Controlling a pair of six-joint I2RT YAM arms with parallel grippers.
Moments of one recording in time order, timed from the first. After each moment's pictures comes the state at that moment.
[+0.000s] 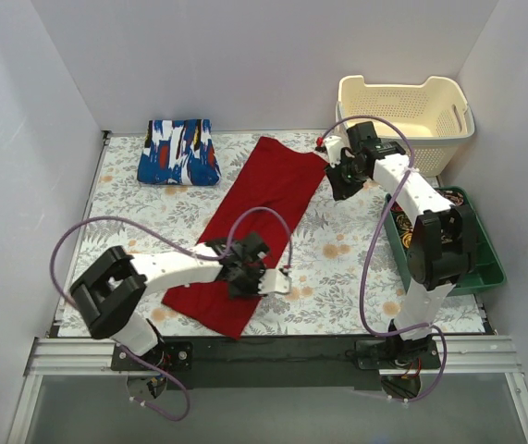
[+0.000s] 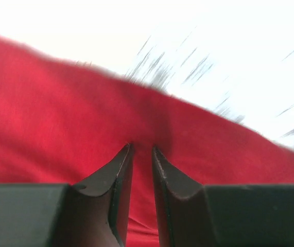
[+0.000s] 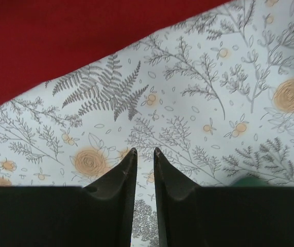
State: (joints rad) left arm -0.89 1.50 0.82 -0.56 0.17 0.74; right arm 0.29 1.82 1.57 -0.81 -0.27 -0.41
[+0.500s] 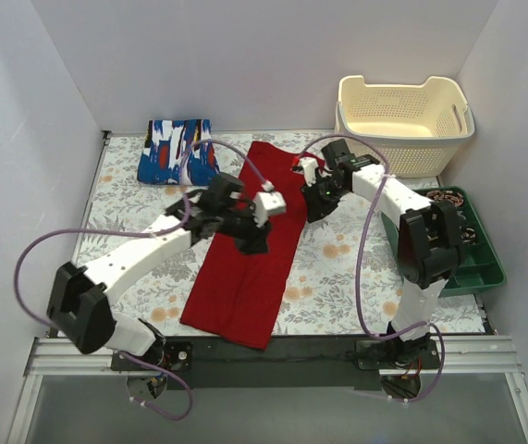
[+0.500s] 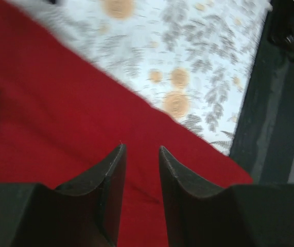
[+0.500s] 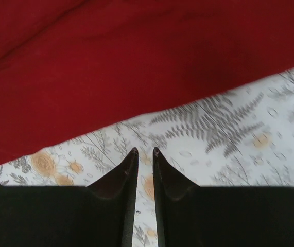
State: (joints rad) left arm -0.74 1.44 1.15 -0.55 0.54 0.30; right arm 0.39 1.84 1.46 -0.80 -0.46 -0.34
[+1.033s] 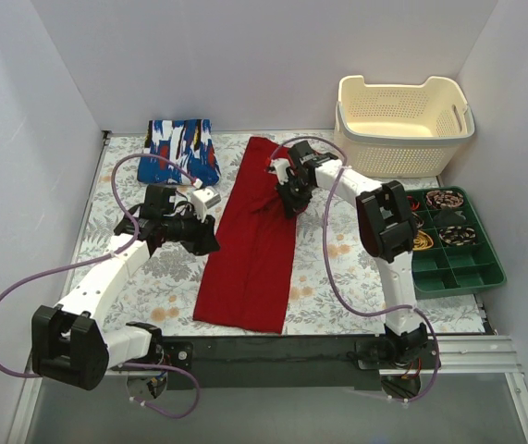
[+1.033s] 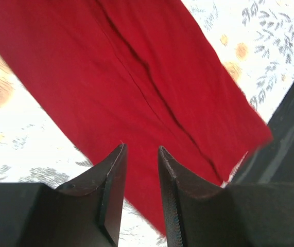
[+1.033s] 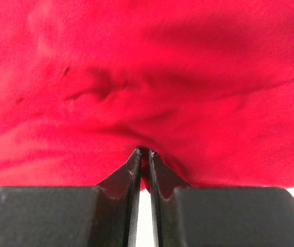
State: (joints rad) left arm -0.27 1.18 0.88 -0.57 0.64 0.27; right arm 0.50 2.22 1.73 -0.72 -0.37 -0.24
